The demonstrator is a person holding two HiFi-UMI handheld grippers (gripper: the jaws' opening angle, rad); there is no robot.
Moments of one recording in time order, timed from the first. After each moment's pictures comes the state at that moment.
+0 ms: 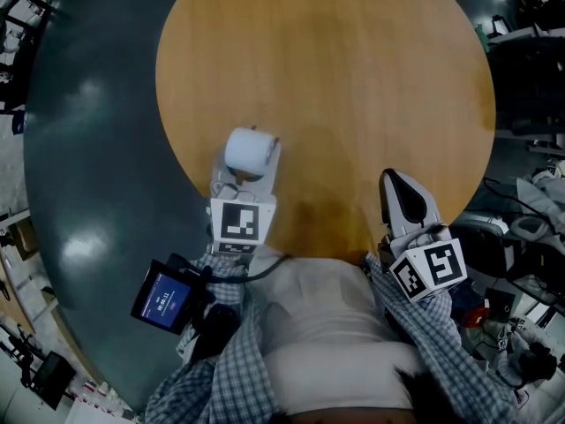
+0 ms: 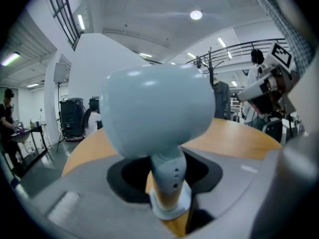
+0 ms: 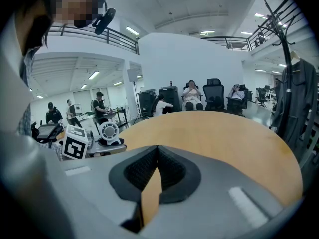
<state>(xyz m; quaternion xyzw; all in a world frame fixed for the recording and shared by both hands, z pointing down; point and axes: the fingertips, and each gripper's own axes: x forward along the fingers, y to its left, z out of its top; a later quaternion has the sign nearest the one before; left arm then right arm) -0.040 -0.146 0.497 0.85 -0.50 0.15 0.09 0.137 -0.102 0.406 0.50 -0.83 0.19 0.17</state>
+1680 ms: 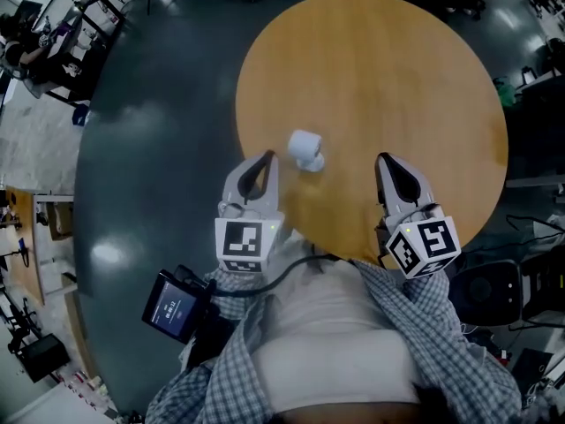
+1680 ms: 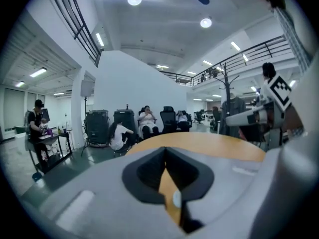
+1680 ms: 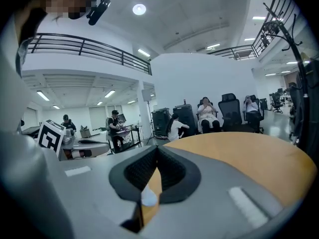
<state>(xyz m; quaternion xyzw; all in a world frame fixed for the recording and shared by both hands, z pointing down) -0.114 -0.097 0.371 0.79 -0.60 0.10 0.07 0.069 -0.118 0.343 0.44 -0.88 0.14 0.06</state>
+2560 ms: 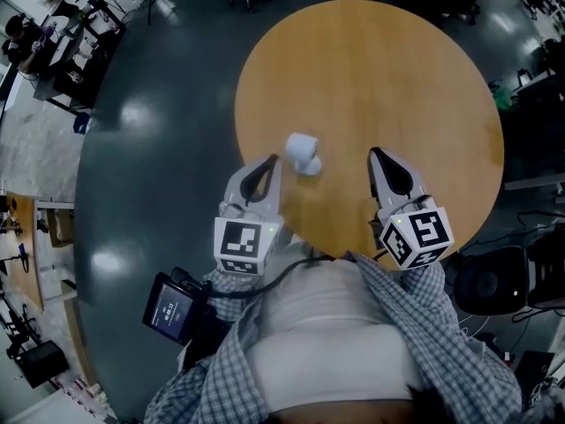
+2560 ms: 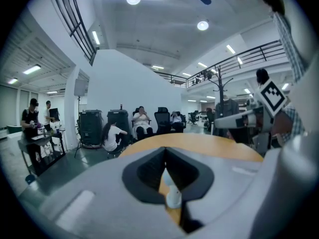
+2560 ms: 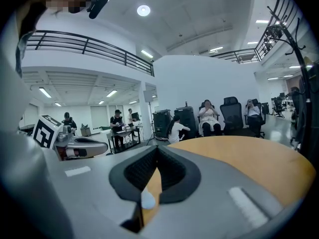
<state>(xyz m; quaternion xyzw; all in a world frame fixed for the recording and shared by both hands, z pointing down) -0.096 -0.089 0.360 0.81 -0.57 0.09 0.07 0.064 -0.120 0.337 0.44 -0.89 0.12 0.06</state>
